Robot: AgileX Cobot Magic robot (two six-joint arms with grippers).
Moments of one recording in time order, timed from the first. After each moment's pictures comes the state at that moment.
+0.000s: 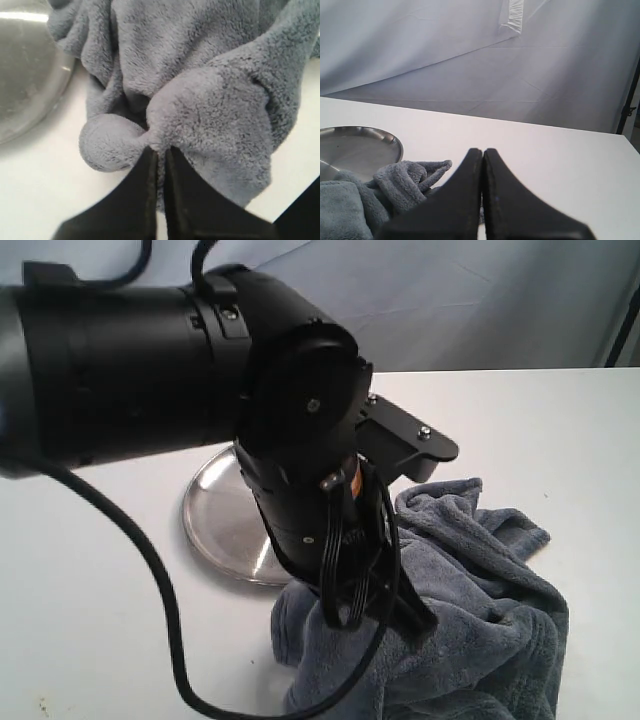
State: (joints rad) left arm -1.01 1.79 -1.42 0.02 1.10 -0.13; right arm 0.13 0.00 0.00 0.05 0.14 -0.12
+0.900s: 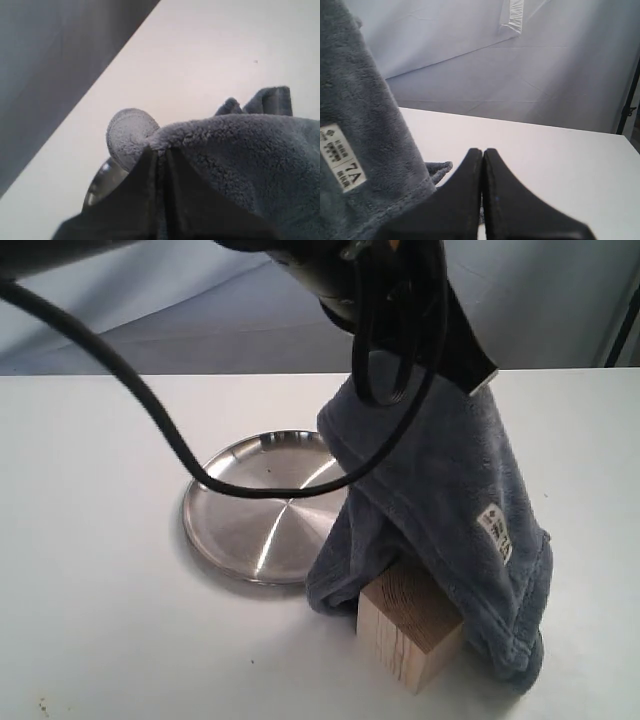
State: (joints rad) left arm -1.01 1.78 -1.75 0.46 0.92 -0.15; right arm 0.13 0.00 0.00 0.05 0.14 -0.12
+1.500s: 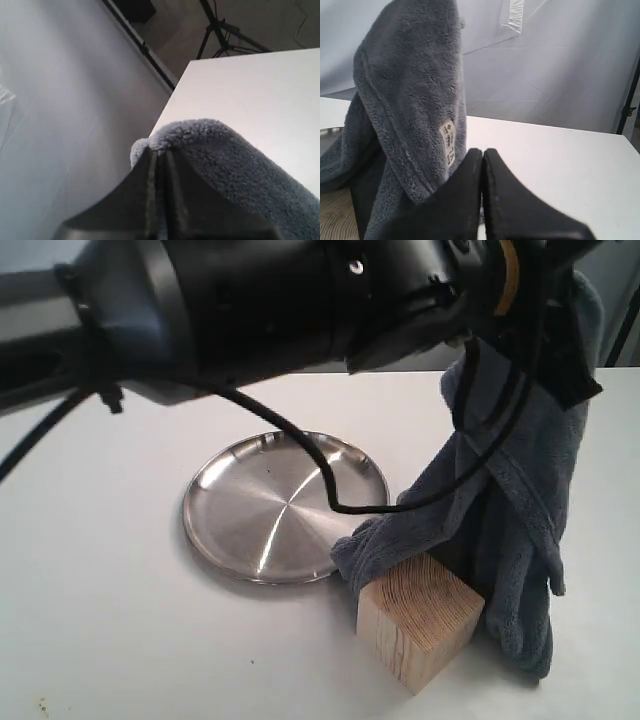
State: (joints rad) left arm -1.01 1.96 -1.75 0.63 0.33 -0.10; right arm 0.13 0.00 0.00 0.05 0.14 -0.12
